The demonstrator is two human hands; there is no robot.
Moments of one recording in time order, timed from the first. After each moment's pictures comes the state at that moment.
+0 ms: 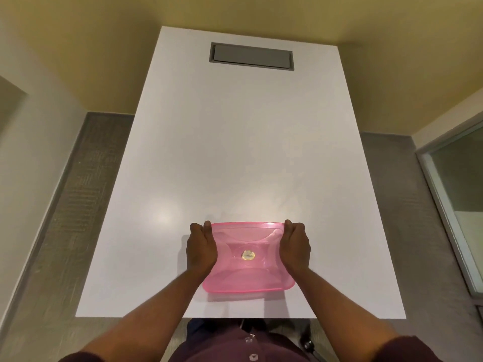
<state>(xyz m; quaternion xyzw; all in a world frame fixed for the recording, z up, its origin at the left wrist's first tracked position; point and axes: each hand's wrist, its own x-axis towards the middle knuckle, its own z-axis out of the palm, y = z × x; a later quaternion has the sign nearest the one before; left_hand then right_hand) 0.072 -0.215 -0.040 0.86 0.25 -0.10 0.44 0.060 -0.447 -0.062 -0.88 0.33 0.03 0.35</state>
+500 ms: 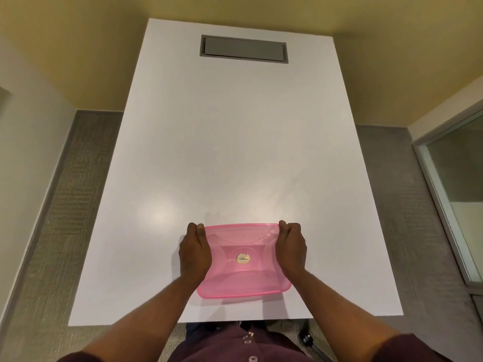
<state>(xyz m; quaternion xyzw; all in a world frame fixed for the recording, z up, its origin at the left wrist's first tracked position) 0.070 -0.215 -0.049 0.89 0.19 -0.04 0.41 0.058 -0.448 -0.063 -0.88 0.33 0.02 0.35</state>
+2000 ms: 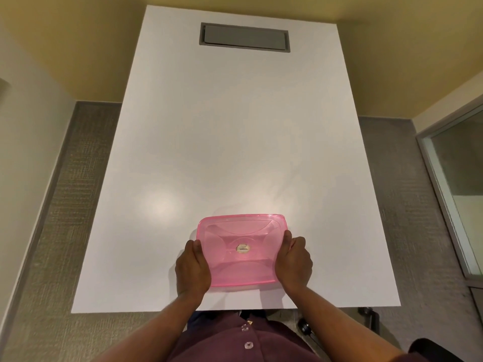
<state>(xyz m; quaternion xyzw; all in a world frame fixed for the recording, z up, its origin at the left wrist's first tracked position) 0.014 -0.211 -0.055 0.90 0.22 -0.05 0.38 0.010 -0.437 -0.049 -0.89 0.38 0.03 0.24</state>
